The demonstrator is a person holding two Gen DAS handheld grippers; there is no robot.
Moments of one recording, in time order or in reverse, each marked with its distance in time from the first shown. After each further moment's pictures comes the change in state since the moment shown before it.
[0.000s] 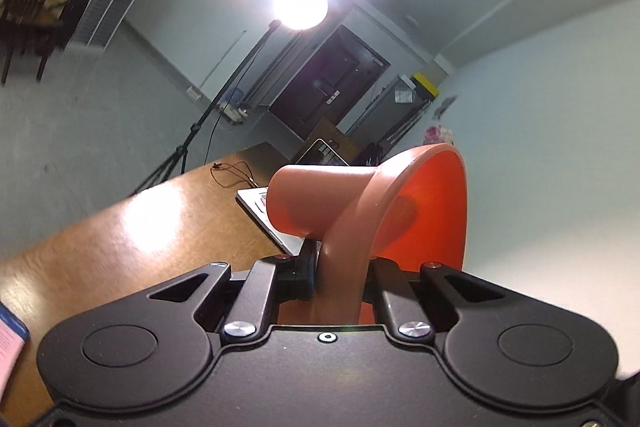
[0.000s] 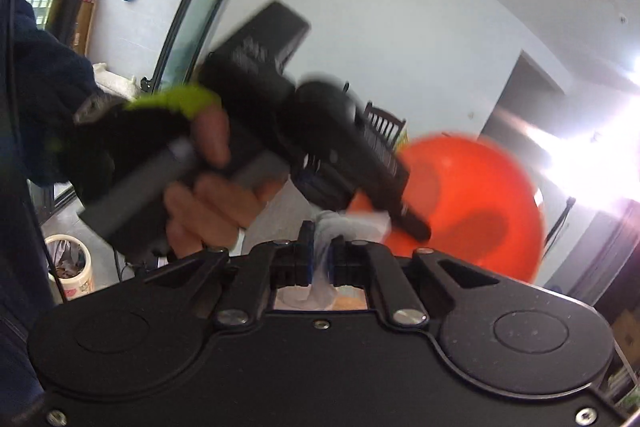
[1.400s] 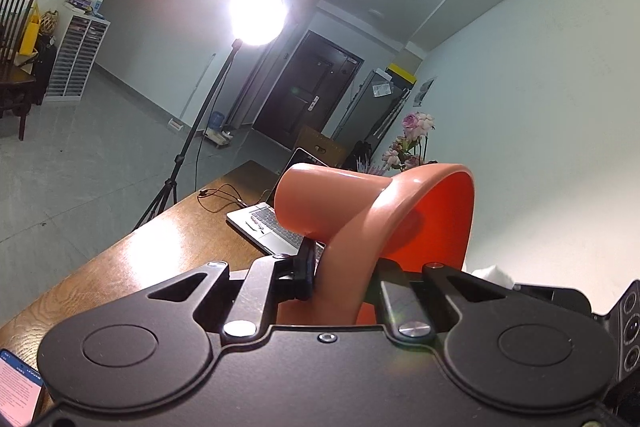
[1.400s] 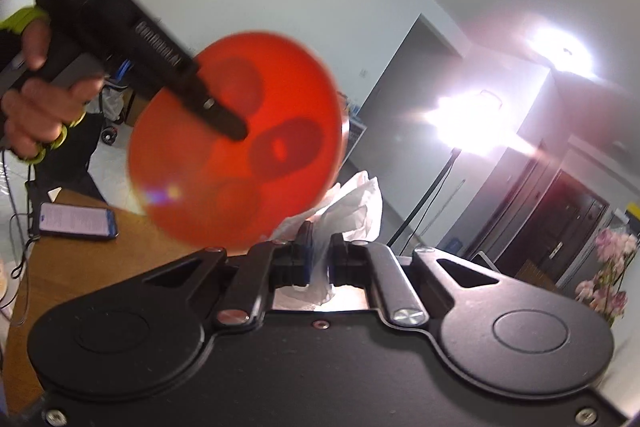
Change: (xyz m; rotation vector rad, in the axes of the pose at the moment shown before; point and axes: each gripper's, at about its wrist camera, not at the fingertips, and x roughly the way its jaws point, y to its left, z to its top) left arm 0.011 -0.037 0.002 0.097 -0.022 -0.025; right arm -0.009 -0.066 -0.083 0.069 0.177 -0.301
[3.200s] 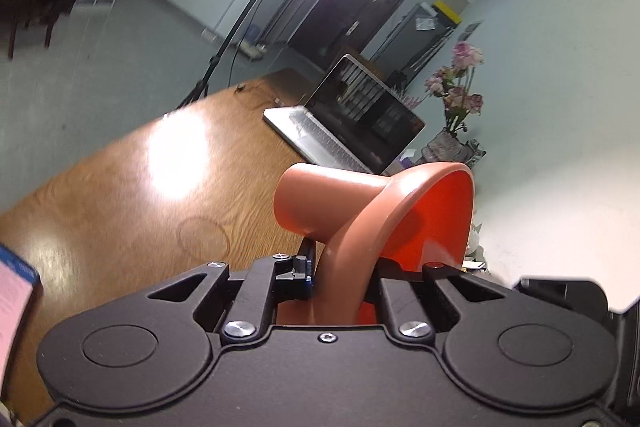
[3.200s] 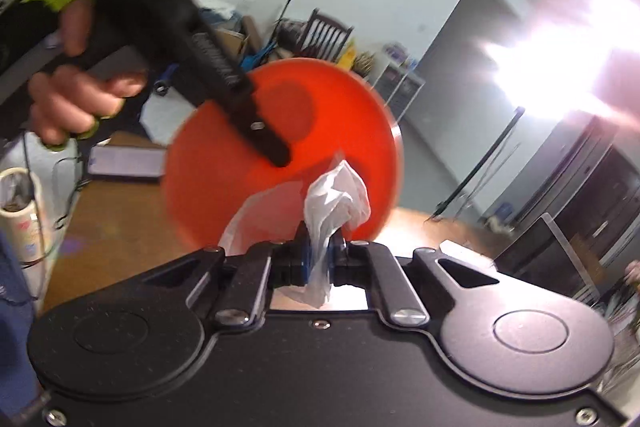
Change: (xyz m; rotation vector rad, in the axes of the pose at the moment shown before) left arm 0.048 0.064 -0.068 -0.213 0.280 0.070; right arm 0.031 0.095 0.025 -0.037 0.161 0.192
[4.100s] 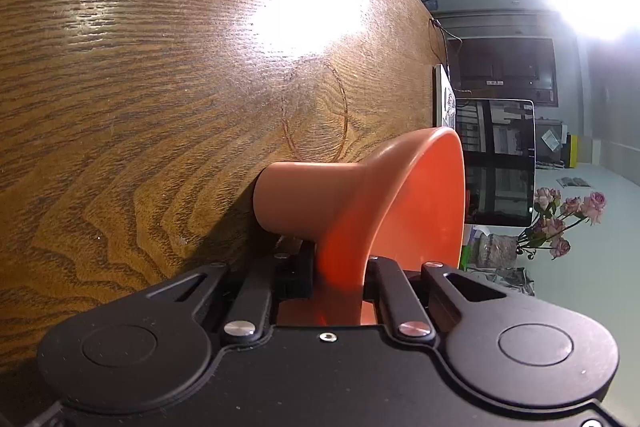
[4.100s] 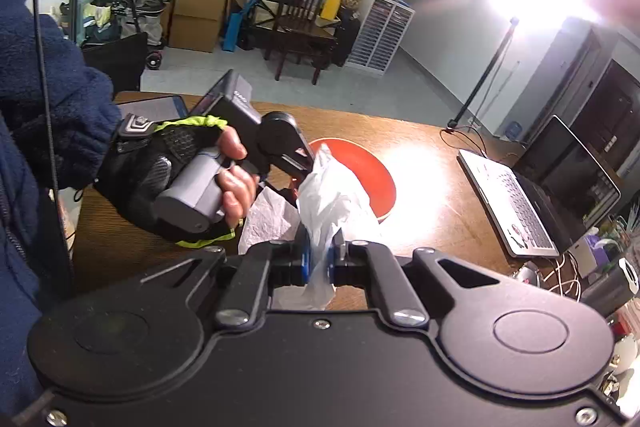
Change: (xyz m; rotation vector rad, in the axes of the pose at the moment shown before) left arm 0.169 0.134 -0.061 -0.787 0.080 0.051; right arm 0.016 0.004 -0.060 0.191 0.152 -0.042
